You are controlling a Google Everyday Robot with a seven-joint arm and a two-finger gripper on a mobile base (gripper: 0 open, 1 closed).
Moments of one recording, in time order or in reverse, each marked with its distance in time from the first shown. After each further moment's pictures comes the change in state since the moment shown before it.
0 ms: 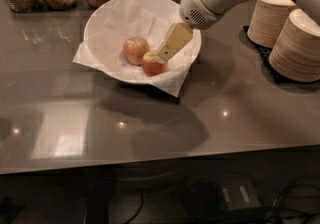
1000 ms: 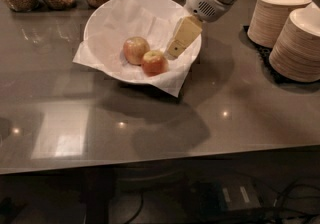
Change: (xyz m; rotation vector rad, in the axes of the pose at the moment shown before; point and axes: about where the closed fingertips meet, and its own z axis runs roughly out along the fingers) arm 0.010 -0.010 -0.016 -0.029 0.054 -0.048
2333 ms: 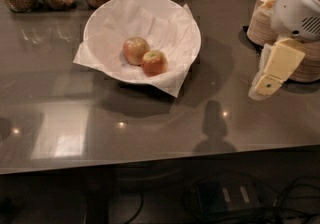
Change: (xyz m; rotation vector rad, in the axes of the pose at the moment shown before) arm 0.115 0.074 -0.136 -0.039 0.246 -0.092
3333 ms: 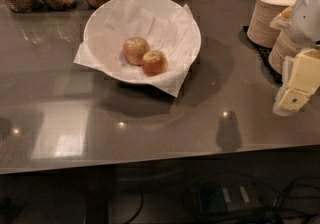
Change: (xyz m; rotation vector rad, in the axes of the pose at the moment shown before) arm 0.032 0.023 -0.013 -0.047 0.113 -0.009
